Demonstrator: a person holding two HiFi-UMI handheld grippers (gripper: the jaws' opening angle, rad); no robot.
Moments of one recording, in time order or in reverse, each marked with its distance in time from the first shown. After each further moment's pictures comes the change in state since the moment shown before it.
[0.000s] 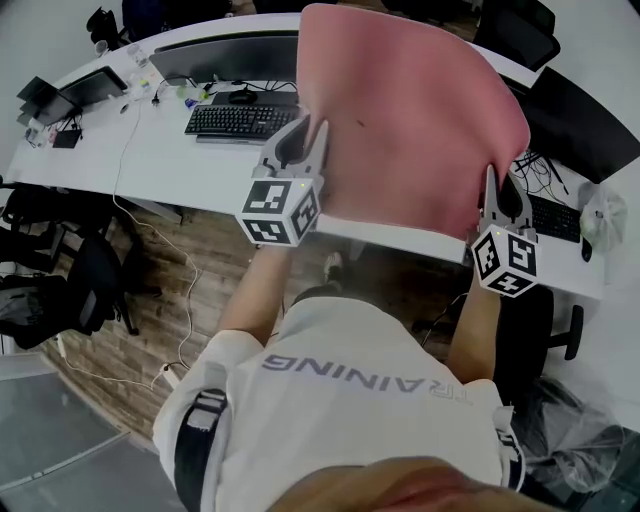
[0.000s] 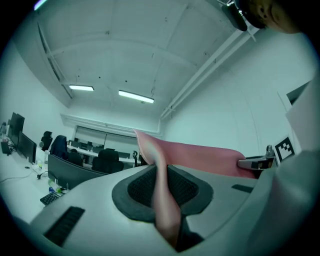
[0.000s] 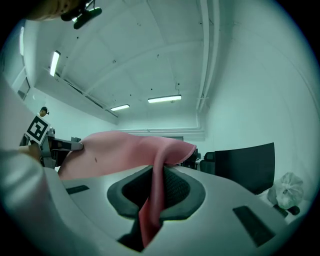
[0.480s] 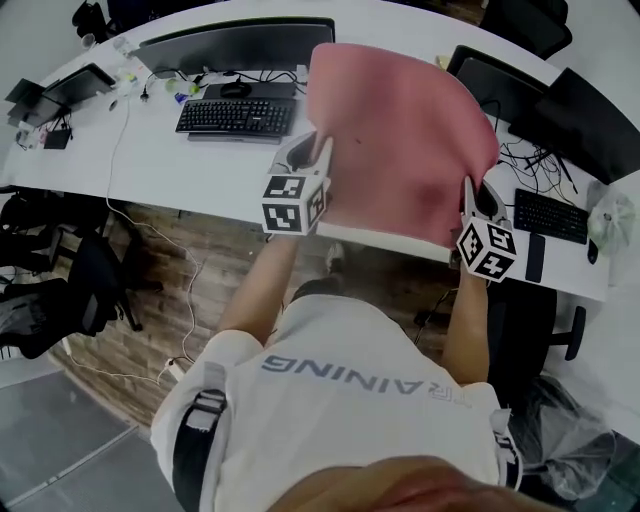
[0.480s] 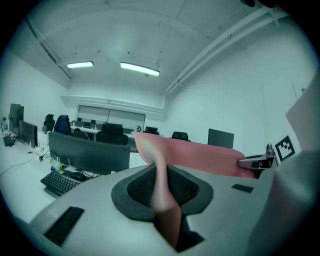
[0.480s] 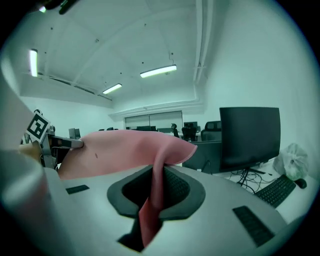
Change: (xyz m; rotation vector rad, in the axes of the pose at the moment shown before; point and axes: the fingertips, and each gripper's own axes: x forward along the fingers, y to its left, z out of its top) left arm 0.062 0.047 -0.120 -0.044 0.294 0.023; right arm 0.068 -0.001 -0.137 0.111 0.290 0.012
